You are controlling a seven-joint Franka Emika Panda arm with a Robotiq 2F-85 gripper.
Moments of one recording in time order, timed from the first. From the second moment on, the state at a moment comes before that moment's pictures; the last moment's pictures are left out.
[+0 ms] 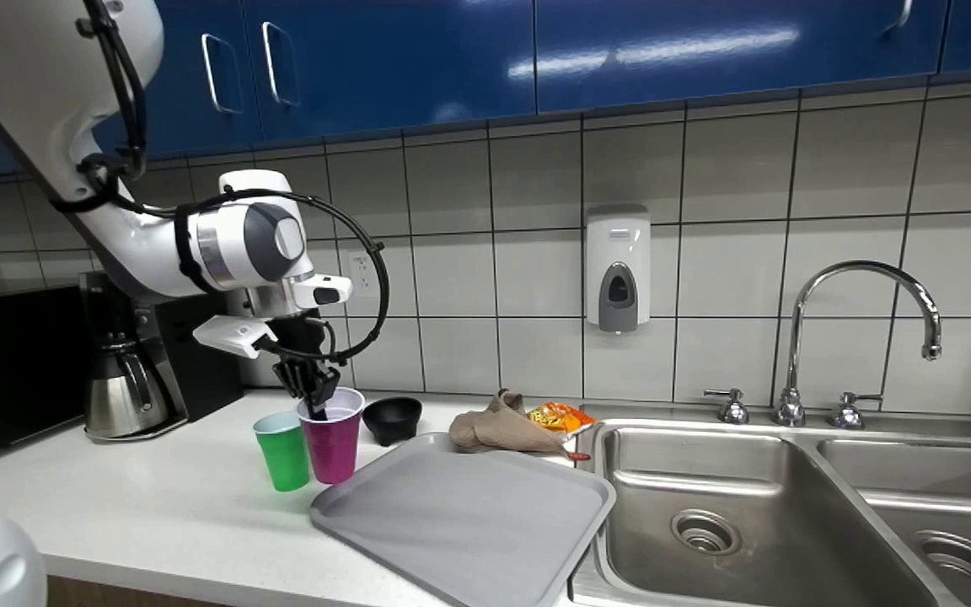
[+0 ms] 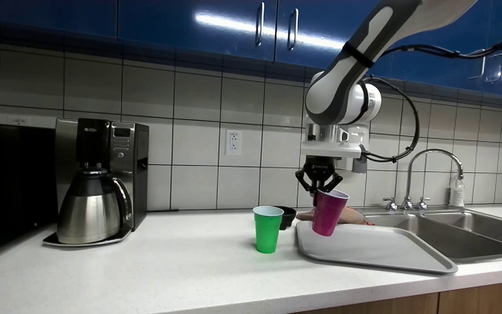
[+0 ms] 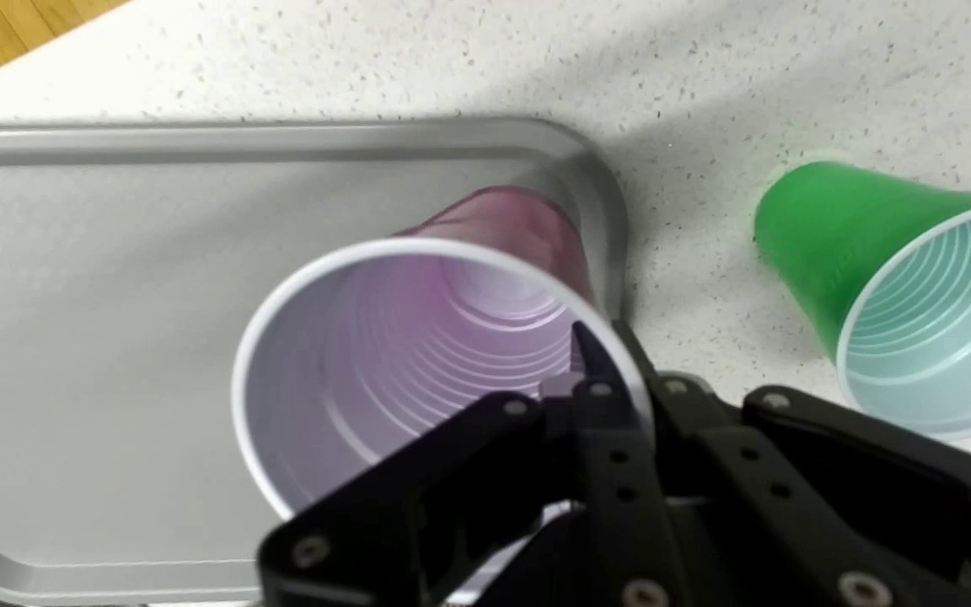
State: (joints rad) arm 0.14 -0.04 0.07 -2.41 -0.12 2.48 0.63
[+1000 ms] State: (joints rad) arm 0.14 -0.12 0.11 -2.47 0.02 2.39 0.49
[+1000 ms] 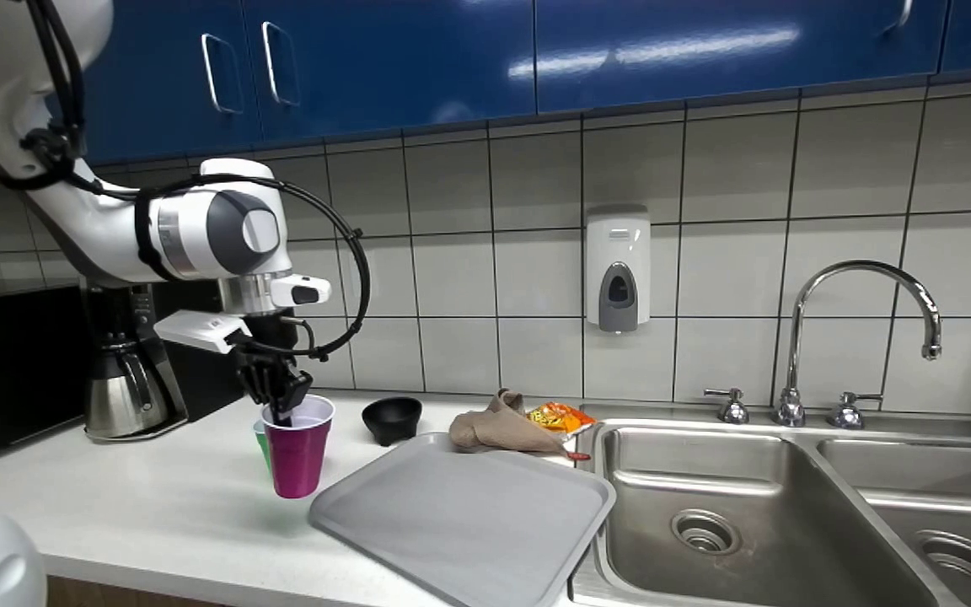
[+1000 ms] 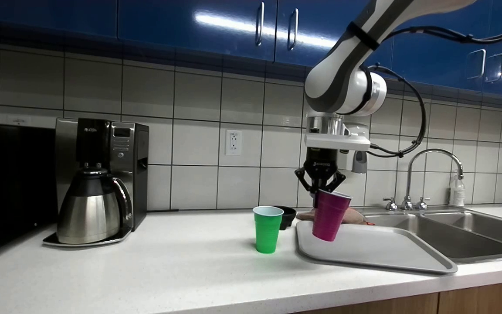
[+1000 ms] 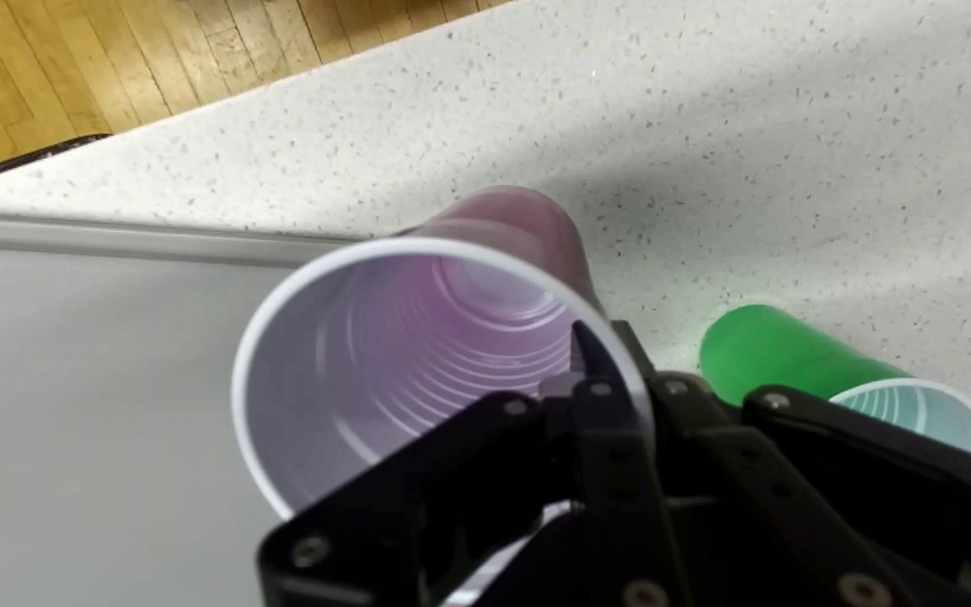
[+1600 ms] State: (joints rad) arm 0.18 -0.12 0.17 -2.47 0.04 2.39 0.48
